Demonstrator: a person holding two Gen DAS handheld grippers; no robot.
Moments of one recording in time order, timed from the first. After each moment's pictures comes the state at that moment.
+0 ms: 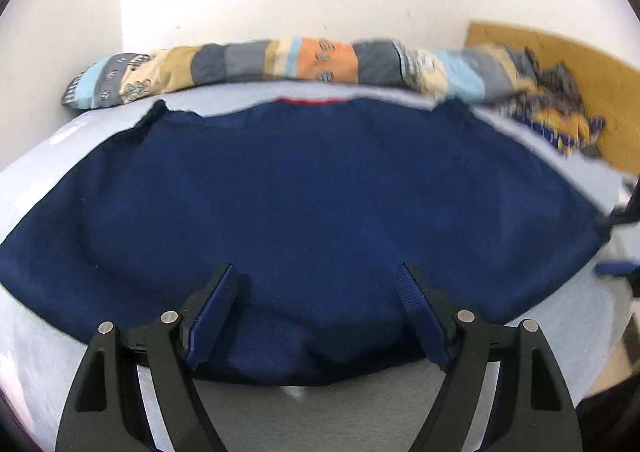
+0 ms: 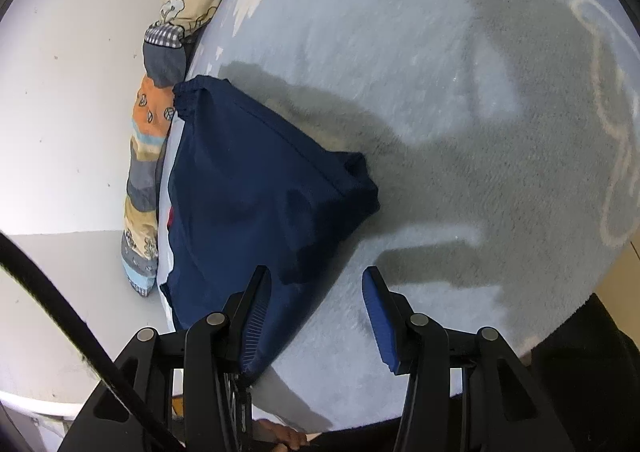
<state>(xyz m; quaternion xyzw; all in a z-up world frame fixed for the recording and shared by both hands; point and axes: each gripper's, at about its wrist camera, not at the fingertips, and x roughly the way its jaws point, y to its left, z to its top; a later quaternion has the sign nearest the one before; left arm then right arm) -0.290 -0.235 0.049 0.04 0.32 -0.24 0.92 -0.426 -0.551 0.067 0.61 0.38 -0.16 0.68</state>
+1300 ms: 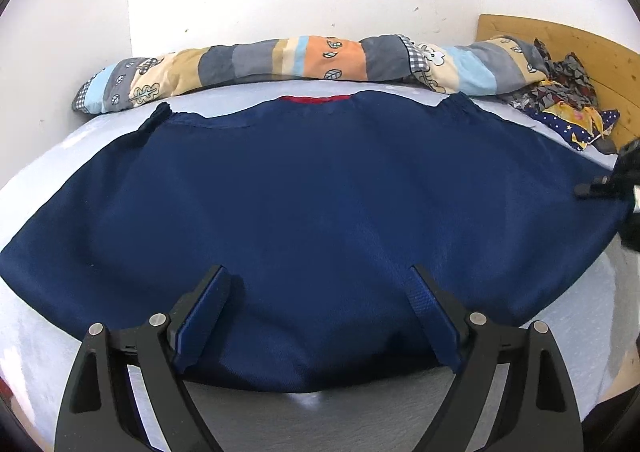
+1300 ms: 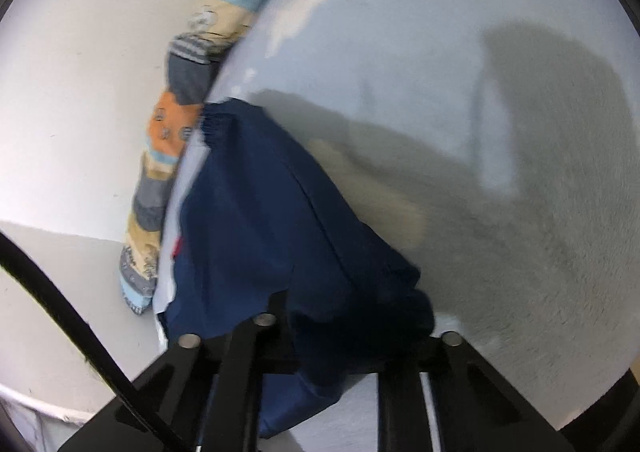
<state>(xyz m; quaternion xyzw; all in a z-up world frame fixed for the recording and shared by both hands) -0.286 -0.249 0.042 0.08 0.32 -0.20 0.92 -0.370 -0.556 0.077 0.56 0.33 -0.17 0.74</state>
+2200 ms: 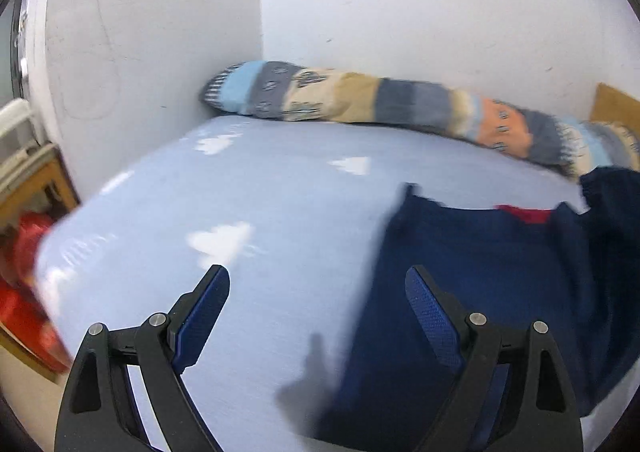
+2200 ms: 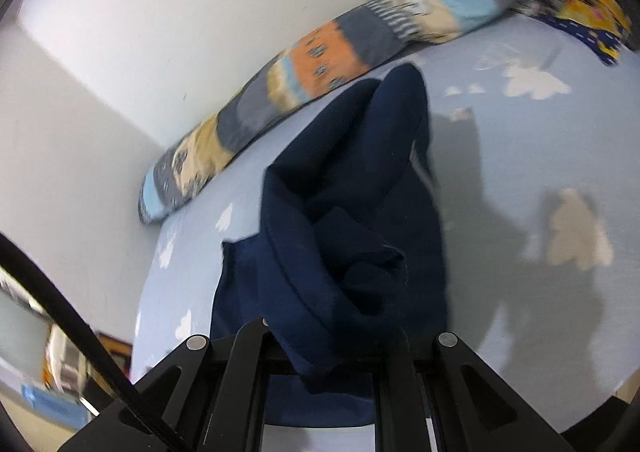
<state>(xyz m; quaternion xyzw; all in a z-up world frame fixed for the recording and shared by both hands) -0.169 -0.021 0.163 0.03 0.32 -0.01 0.95 -0.243 -0.361 0.214 0.35 0.37 -0.08 0.85</state>
